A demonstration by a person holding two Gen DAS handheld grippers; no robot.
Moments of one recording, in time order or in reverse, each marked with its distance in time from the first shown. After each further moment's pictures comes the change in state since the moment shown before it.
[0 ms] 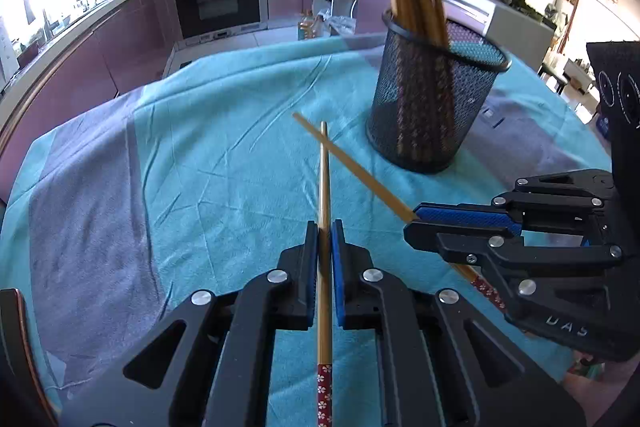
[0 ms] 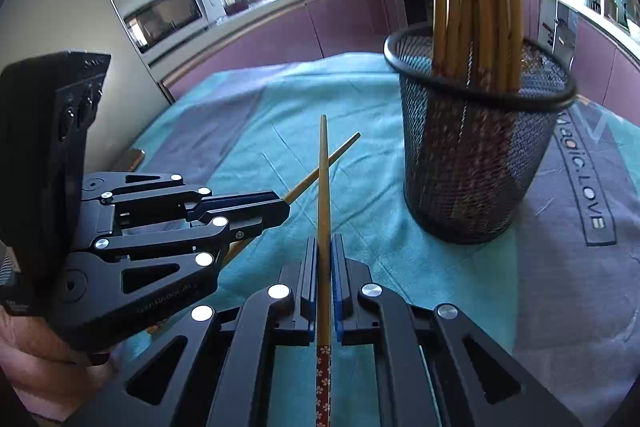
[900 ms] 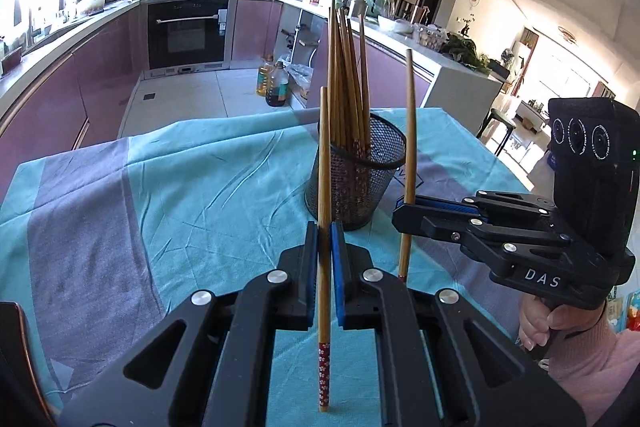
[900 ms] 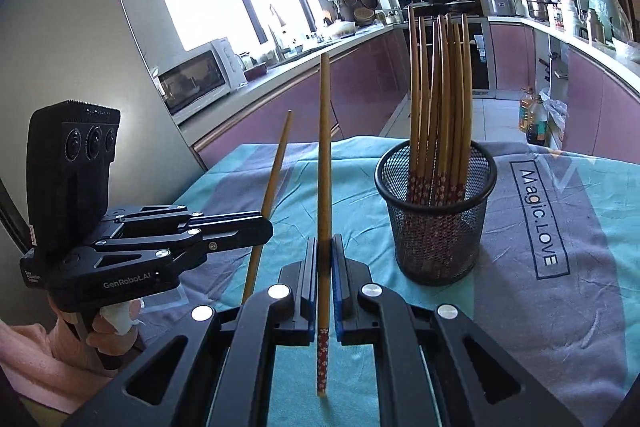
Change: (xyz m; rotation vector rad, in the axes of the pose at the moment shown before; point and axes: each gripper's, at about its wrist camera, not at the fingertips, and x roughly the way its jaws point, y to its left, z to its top) left arm -0.088 -0.003 0.017 -0.031 -0.166 -0.190; right arm -0.076 -0.005 0.013 0.020 -0.208 0.058
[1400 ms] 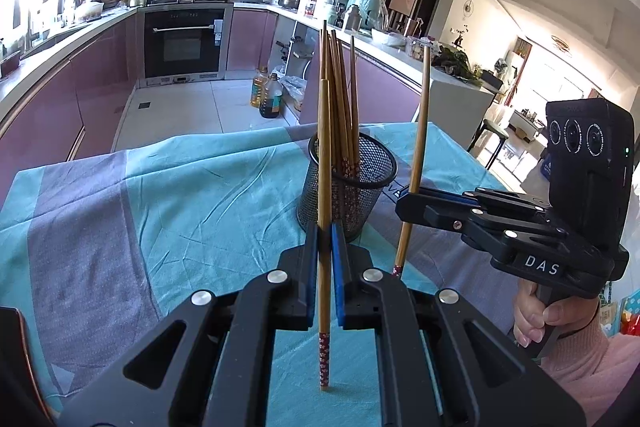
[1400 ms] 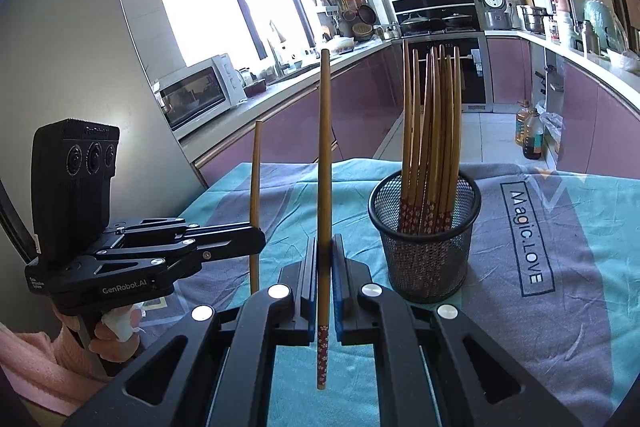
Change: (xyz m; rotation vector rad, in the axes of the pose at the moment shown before) left arm -0.008 0.001 0.008 -0.002 -0.041 -0.022; right arm -0.016 -0.003 0.011 -0.008 -0.052 -0.007
